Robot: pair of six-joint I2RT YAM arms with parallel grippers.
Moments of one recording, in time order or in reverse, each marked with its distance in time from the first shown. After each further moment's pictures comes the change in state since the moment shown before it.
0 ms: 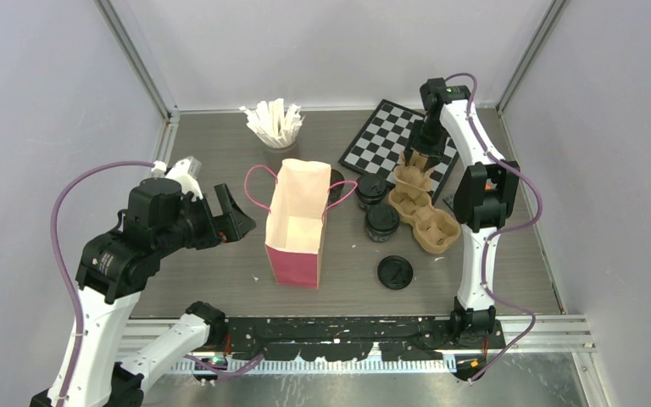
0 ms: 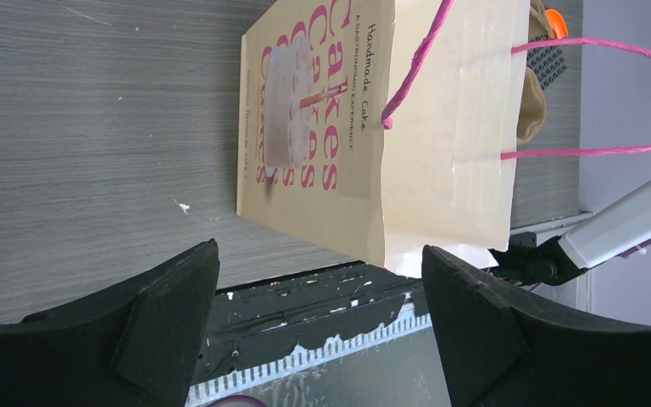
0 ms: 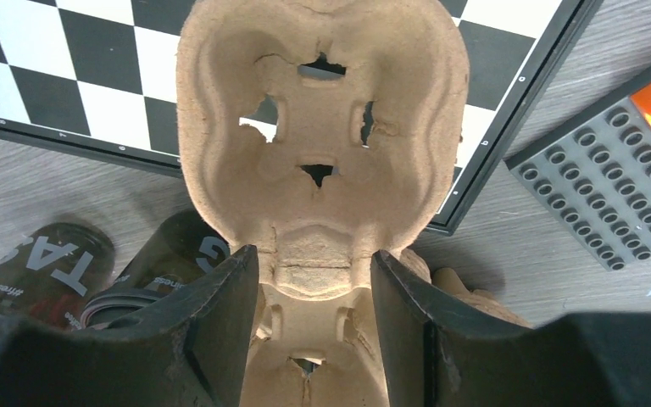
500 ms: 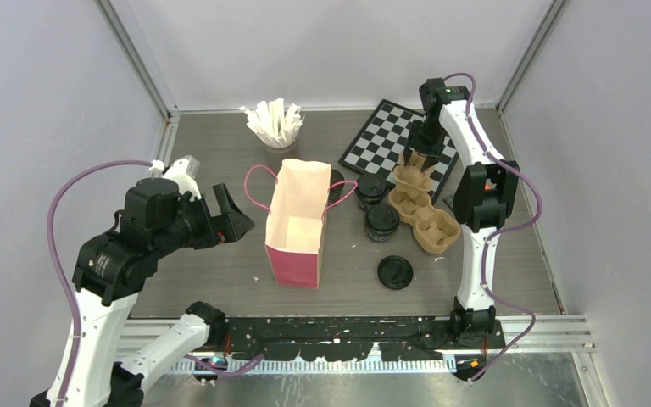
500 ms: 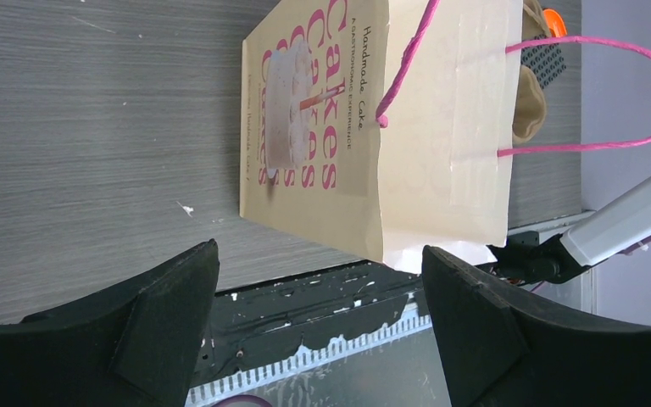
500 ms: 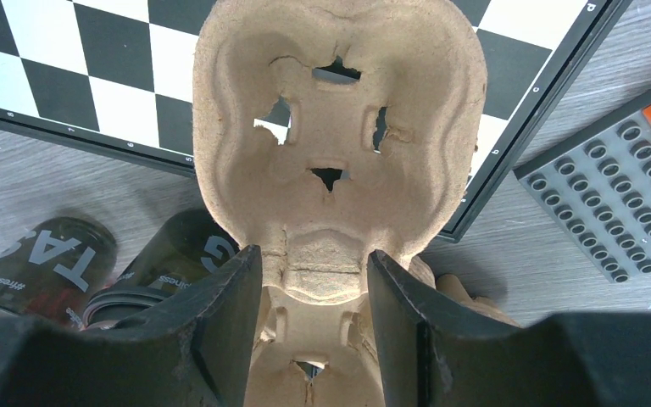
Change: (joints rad) left arm 0.000 0.001 0.022 -0.010 -0.001 0.014; right arm 0.000 0.000 -0.006 0.021 -0.022 -0.023
